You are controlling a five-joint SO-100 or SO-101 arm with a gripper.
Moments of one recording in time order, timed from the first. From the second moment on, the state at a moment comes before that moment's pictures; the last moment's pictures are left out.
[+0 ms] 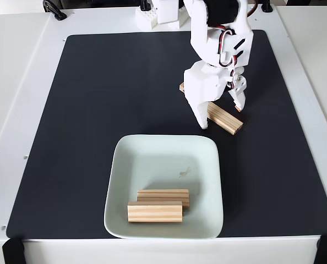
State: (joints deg) arm -24.5 57.1 61.9 70.0 -100.1
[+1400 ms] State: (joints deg) arm -24.4 65.2 67.9 70.8 -86.2
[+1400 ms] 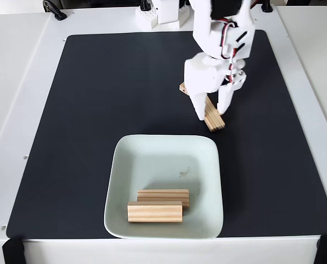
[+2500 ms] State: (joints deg) arm -9.1 108.6 97.0 39.1 -10.9
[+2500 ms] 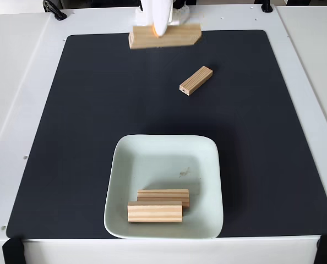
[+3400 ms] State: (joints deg) arm -11.9 42.8 26.2 59.9 4.0
